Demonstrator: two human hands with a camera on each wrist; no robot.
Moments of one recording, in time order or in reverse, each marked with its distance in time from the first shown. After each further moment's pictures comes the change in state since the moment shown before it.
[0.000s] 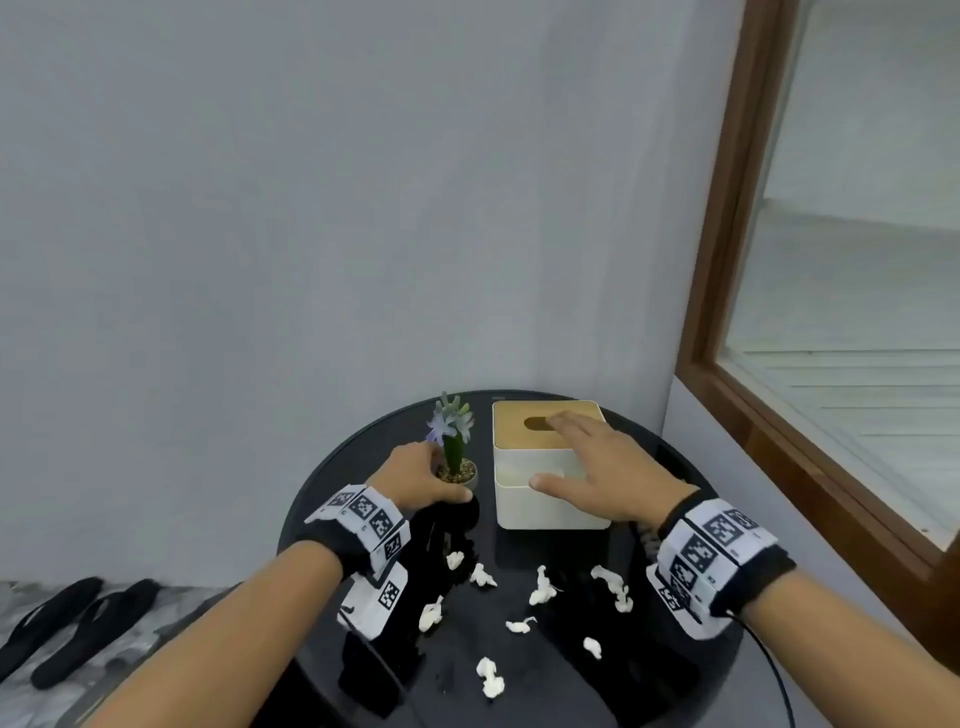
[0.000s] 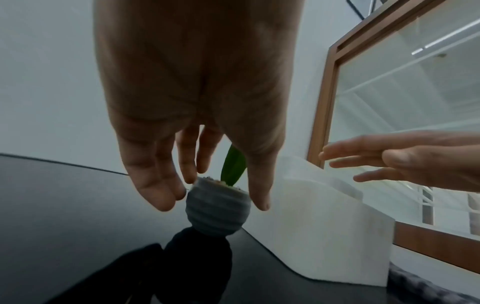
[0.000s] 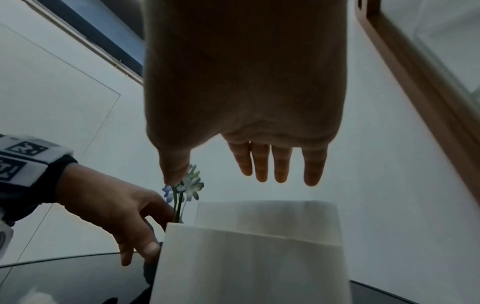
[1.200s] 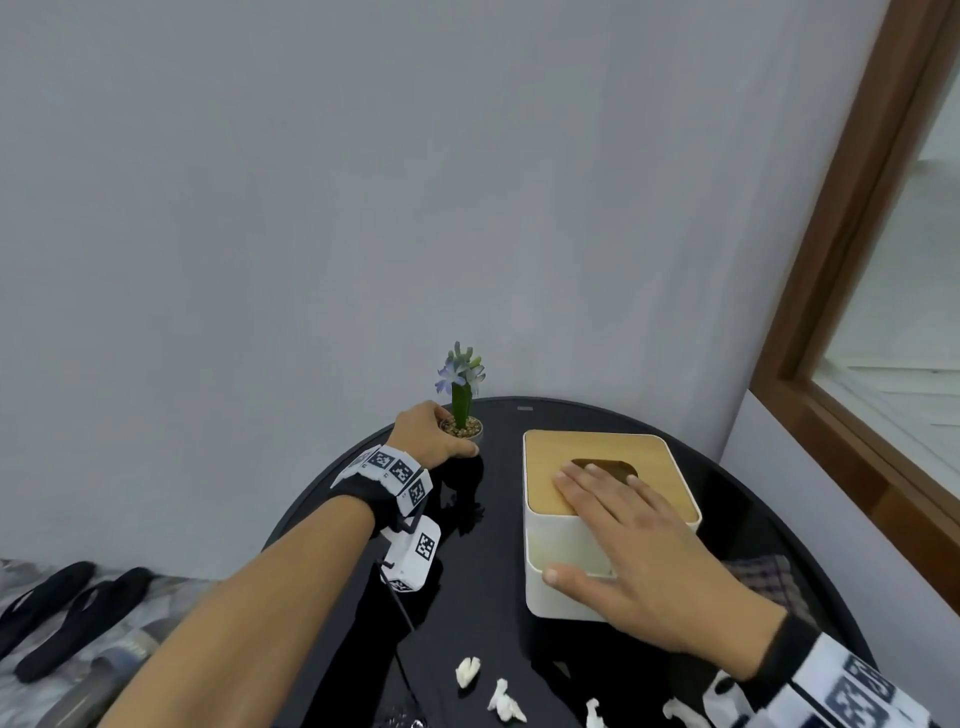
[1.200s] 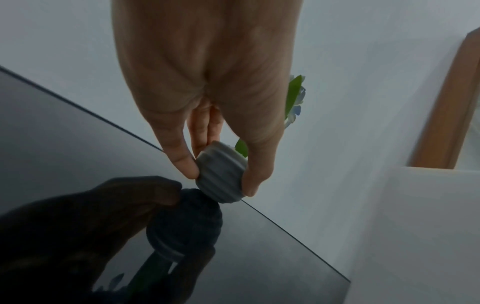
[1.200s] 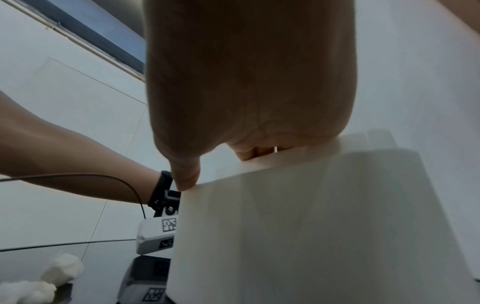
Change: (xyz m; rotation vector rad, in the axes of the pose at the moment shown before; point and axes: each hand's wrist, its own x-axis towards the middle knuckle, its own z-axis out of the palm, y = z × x) left_hand 0.149 -0.044 -0.006 -0.194 0.178 -0.243; right_hand 0.037 0.001 0.035 -0.110 -0.103 -0.098
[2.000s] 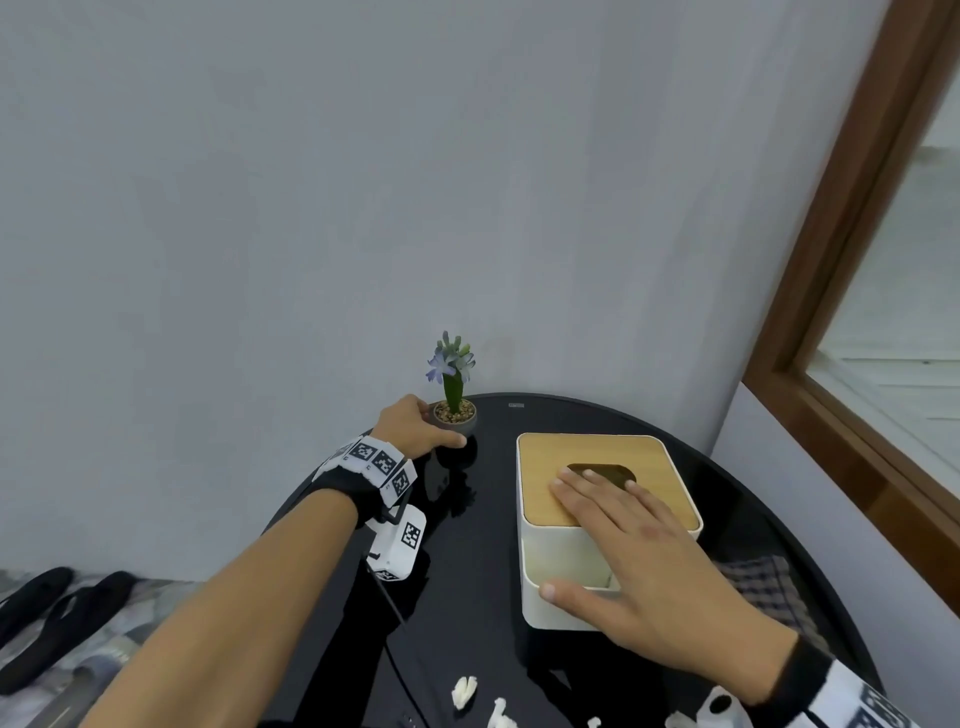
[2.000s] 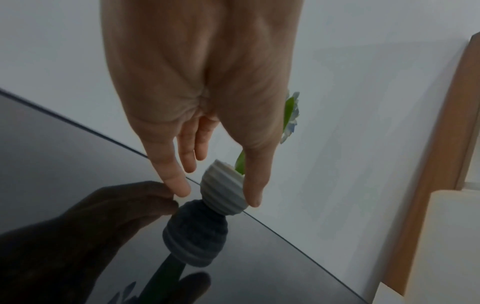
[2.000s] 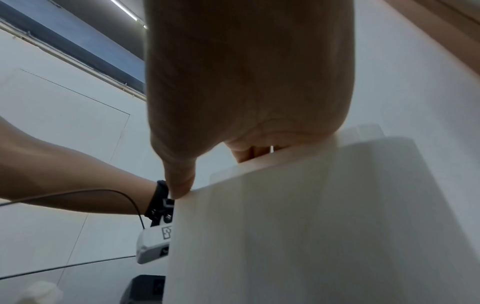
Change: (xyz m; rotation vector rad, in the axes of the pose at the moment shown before) left_hand 0.028 -0.007 -0.006 -0.038 -0.090 -0.076; right_hand 0.002 0.000 0.000 0.084 0.028 0.006
